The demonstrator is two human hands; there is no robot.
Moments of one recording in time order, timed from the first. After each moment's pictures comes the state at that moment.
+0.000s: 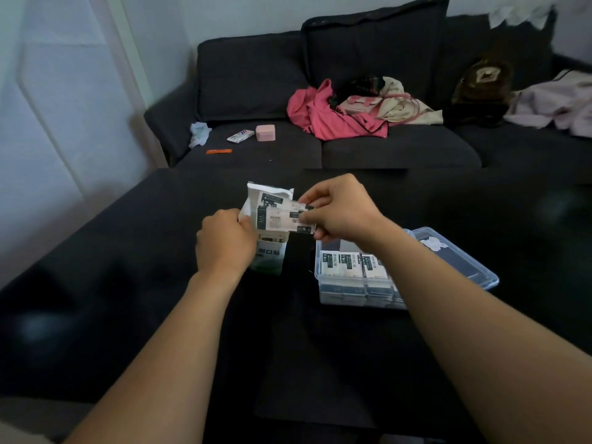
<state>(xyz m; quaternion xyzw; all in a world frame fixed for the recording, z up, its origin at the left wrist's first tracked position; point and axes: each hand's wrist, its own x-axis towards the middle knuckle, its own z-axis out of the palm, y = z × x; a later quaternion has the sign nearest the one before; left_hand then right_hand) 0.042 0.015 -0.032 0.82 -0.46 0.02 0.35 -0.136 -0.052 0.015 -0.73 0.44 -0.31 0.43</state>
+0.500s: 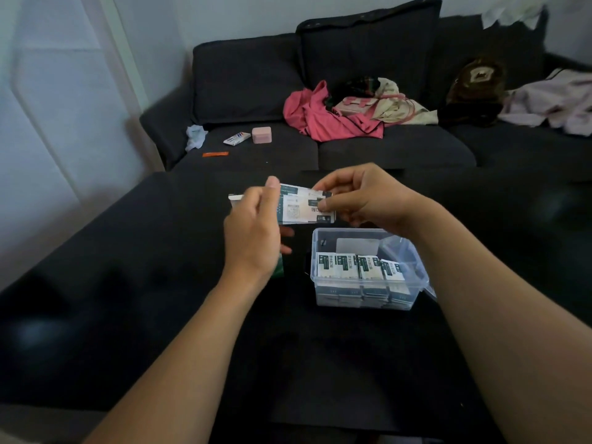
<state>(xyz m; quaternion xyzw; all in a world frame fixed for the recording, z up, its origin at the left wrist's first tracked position) -0.018 0.029 -0.004 0.60 -0.44 -0.21 0.64 -0.182 -0.077 0.031 -0.75 0.34 -0.26 0.50</state>
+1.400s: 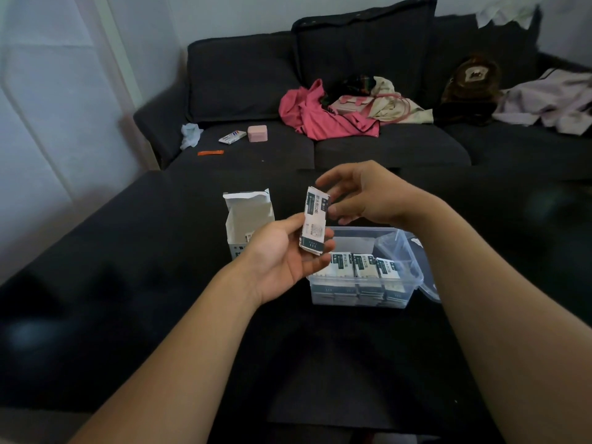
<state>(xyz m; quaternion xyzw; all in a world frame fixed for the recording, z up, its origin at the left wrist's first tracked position) -0.036 0.029 -0.002 0.46 -0.26 -0.66 0.54 -0.190 -0.083 0.036 -0.80 0.36 -0.22 0.43</state>
